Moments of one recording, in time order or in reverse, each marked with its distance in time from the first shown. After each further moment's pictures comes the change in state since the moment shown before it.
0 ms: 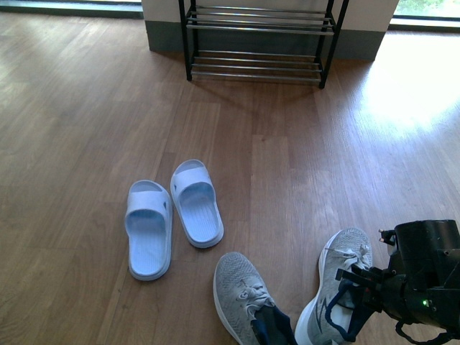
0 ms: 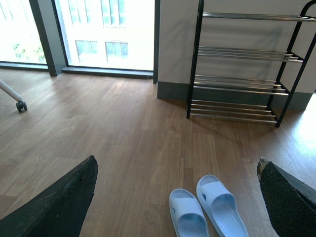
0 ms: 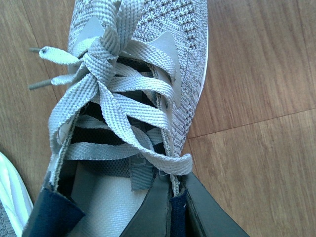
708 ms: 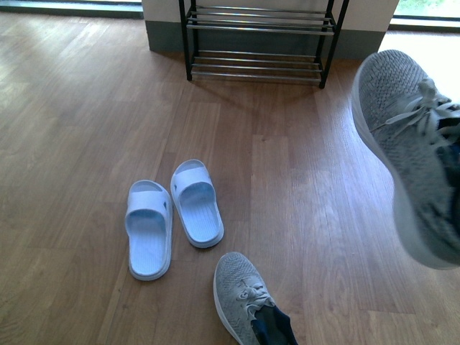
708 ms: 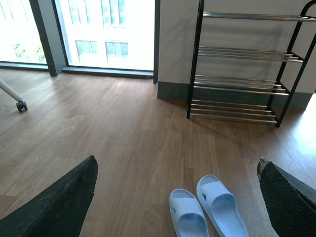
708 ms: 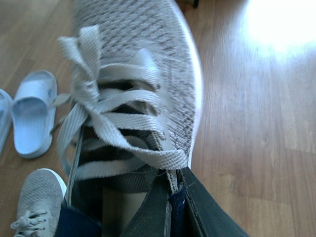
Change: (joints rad) left arm 0.000 0.000 0.000 0.000 0.000 0.000; right arm -0.050 -1.127 -0.418 -0.116 -0.101 -0.527
